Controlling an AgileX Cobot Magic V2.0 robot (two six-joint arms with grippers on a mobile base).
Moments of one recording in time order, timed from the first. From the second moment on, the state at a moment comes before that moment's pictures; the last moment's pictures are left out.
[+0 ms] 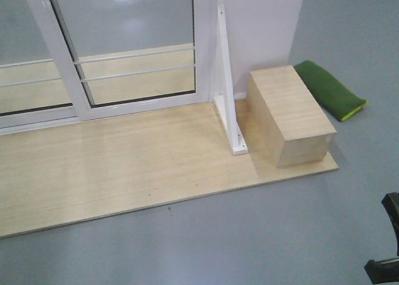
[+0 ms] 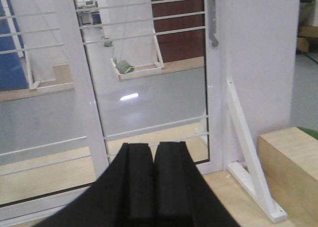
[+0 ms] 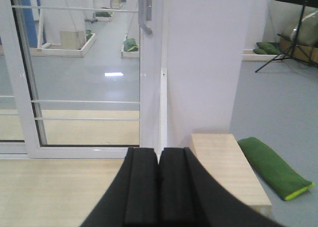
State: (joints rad) left arm -0.02 -0.01 0.03 -0.04 0.10 0.10; right arm 0.11 -0.01 0.03 0.20 0.18 -0.25
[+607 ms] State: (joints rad) left arm -0.02 -0.01 0.03 -0.04 0.10 0.10; right arm 0.11 -0.01 0.03 0.20 0.18 -0.25
